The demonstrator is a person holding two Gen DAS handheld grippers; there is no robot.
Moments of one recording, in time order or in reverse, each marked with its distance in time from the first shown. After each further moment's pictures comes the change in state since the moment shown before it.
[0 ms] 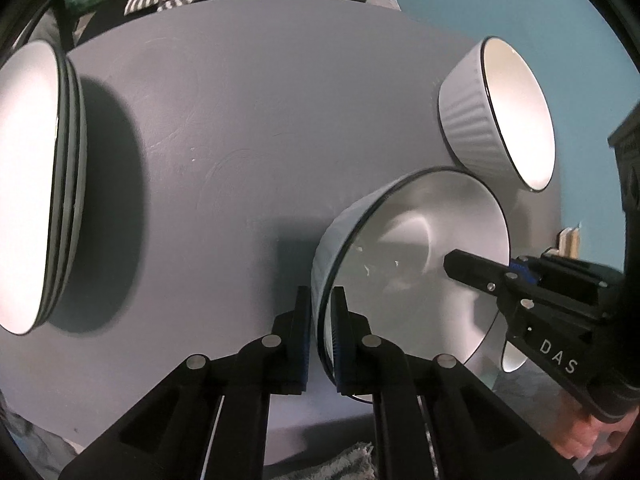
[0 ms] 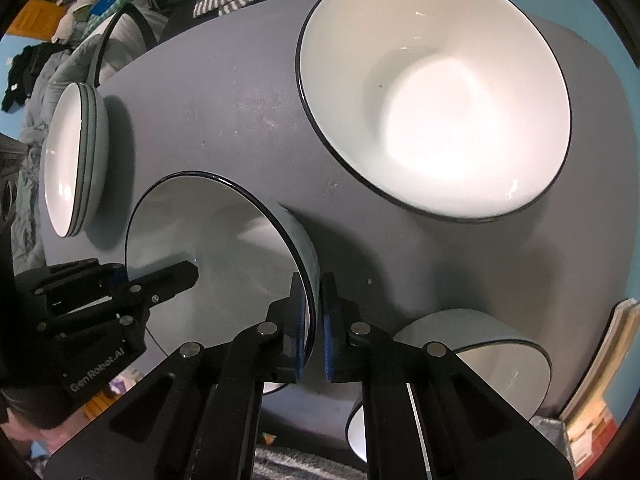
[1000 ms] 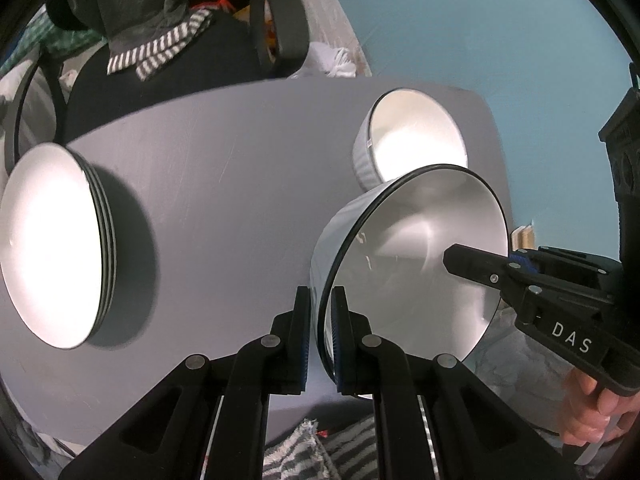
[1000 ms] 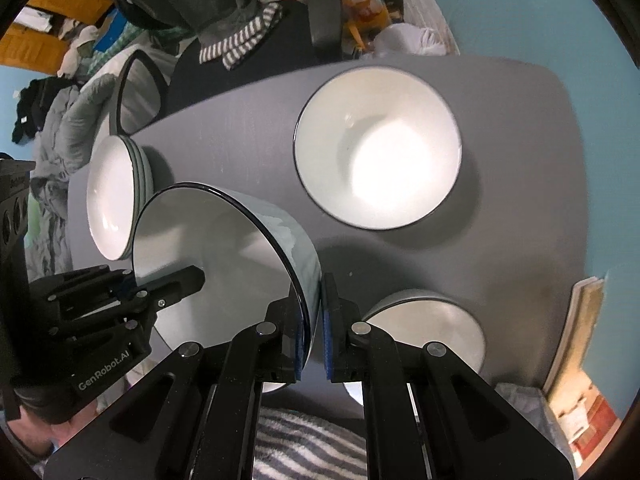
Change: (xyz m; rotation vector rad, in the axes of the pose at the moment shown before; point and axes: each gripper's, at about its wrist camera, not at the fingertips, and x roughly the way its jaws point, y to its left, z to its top) left arm -0.060 -0.043 0.018 0.116 -0.080 -0.009; right arm -0.073 -0.006 -0.004 0.062 -0.092 0.031
